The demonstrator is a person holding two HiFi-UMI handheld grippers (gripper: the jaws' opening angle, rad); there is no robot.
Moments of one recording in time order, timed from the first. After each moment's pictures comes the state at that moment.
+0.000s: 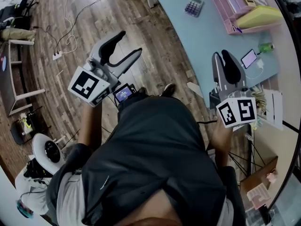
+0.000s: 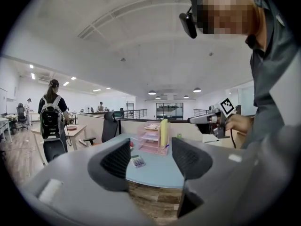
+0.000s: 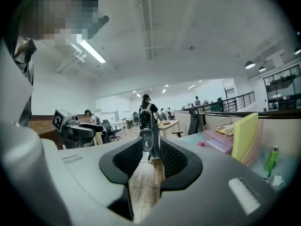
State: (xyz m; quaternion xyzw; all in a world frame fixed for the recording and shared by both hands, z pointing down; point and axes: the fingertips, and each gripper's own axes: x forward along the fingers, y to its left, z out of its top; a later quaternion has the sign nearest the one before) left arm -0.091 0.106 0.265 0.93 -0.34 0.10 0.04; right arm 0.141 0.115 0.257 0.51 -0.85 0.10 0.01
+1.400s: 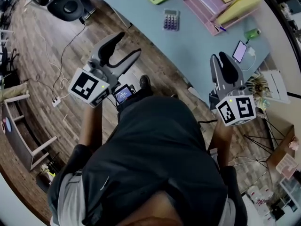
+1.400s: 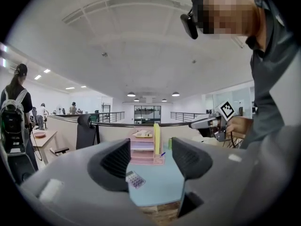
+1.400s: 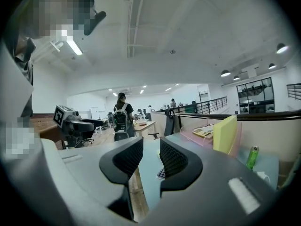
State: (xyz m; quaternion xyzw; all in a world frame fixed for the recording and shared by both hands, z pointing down) left arm -0.042 -0.056 0.260 0.98 -0.18 0.09 0.03; right arm 0.177 0.031 0.266 0.64 -0.76 0.11 0.02
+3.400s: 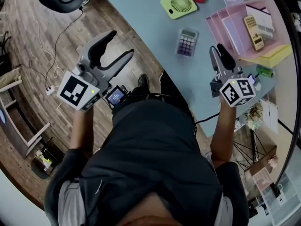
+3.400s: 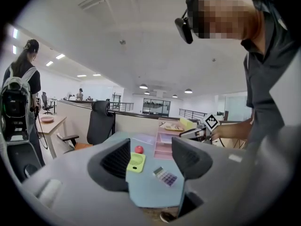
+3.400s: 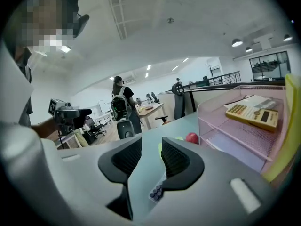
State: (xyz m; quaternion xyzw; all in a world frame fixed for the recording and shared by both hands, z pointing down) left arm -0.072 -0.275 0.319 0.96 -0.23 0.12 0.09; right arm 0.196 -0.243 0.400 0.55 -0.80 0.23 0.05
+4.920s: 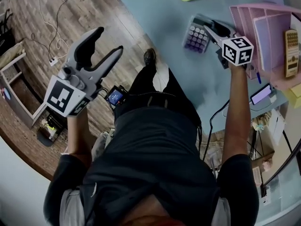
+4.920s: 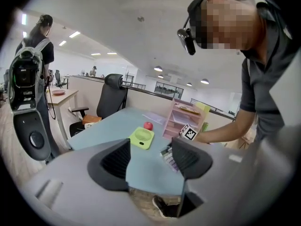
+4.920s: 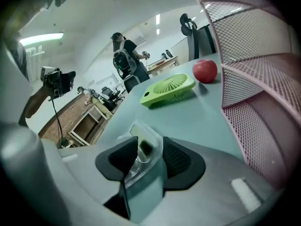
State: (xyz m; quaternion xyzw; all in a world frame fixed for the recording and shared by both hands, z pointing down) left arm -0.068 -0.317 0.429 0.92 -0.28 0.20 0.18; right arm 0.199 -0.323 0.677 0.37 -0.82 0.37 0.23
